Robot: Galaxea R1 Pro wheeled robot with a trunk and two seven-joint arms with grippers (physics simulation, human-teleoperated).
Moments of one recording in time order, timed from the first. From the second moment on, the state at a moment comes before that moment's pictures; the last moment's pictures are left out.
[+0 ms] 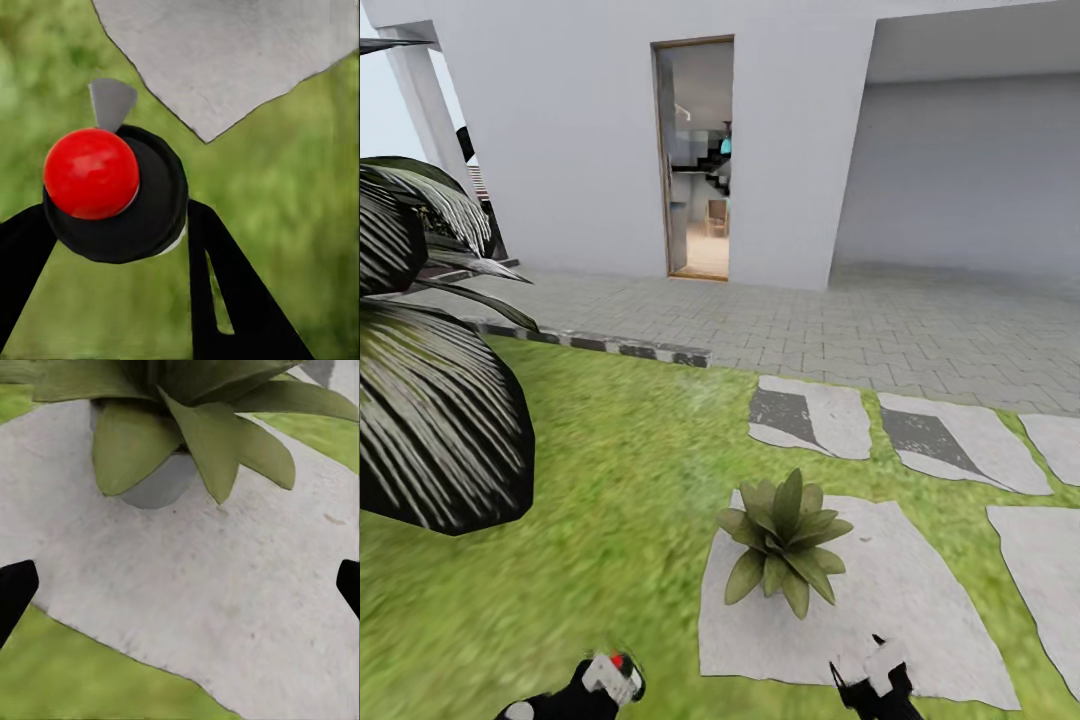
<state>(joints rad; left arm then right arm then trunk) -0.50 0.09 -0.01 -0.09 -0.39 -0.39 -0.47 -0.36 -0.05 -0.44 -0.24 0.81 -0.64 0.06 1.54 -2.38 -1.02</state>
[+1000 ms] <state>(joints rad) -0.56 0.11 -0.03 -0.31 -0.73 -0.15 -0.92 -0.38 -0.05 -0.41 -0.35 0.92 -0.54 0.64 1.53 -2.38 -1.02</state>
